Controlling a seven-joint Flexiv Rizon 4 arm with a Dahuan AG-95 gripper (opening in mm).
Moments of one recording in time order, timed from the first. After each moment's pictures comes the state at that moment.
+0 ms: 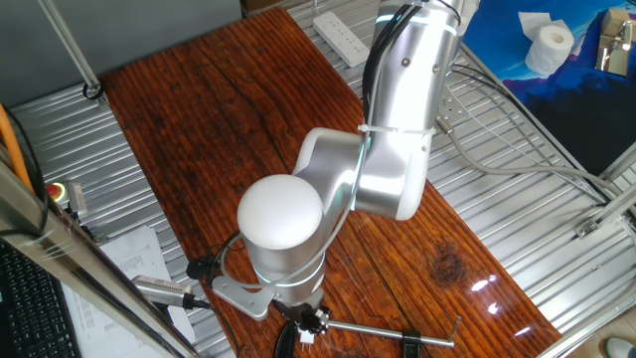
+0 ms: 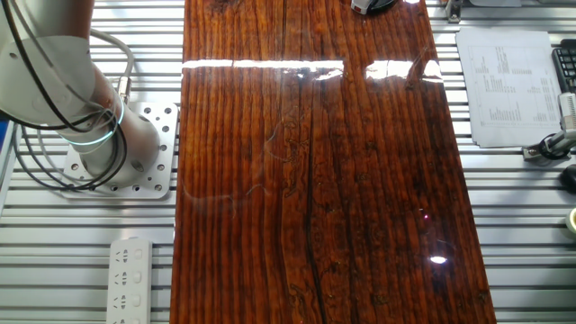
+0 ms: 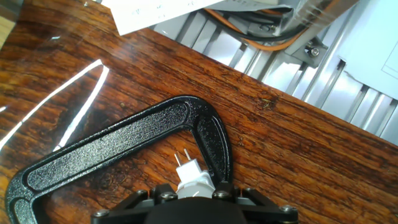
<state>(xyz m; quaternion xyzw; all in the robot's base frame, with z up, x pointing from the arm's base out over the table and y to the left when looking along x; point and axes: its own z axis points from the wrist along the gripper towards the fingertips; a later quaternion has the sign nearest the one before) 0.562 0.400 0.107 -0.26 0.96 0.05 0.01</state>
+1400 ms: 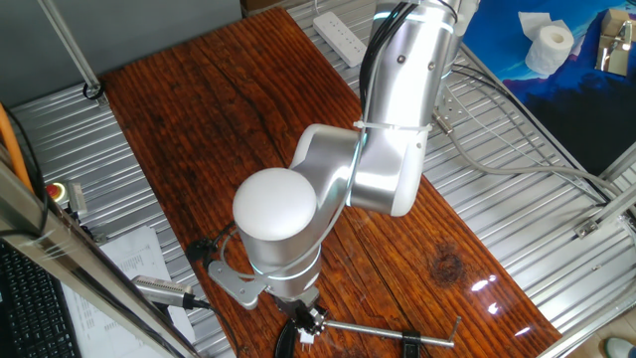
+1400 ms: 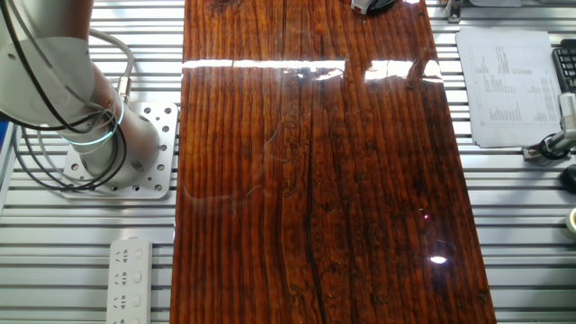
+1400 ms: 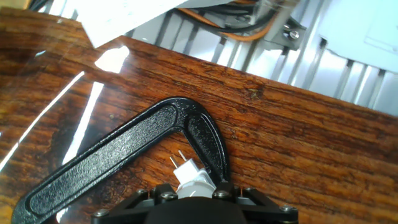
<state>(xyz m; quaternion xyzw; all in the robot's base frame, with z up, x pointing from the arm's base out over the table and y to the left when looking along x) 0.562 0.395 0.105 -0.15 0.99 0.05 0.01</state>
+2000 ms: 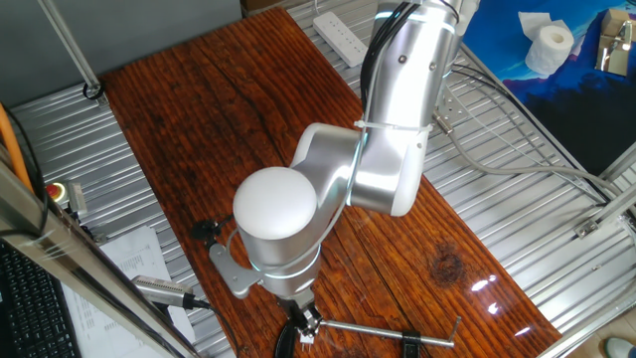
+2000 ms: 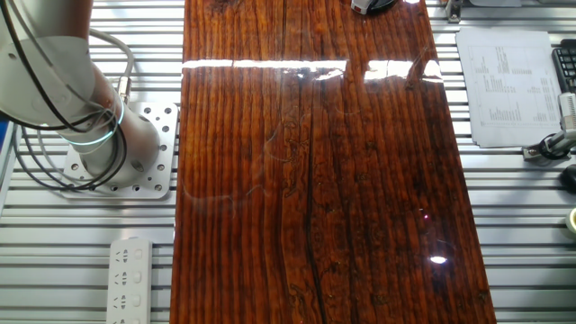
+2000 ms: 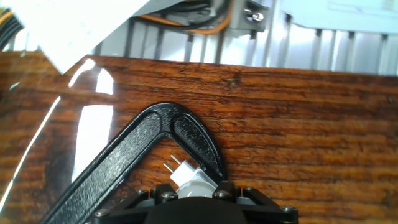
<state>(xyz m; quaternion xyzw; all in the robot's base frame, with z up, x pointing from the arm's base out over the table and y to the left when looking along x) 0.562 0.391 0.105 -0.05 1.00 0.05 0.00</state>
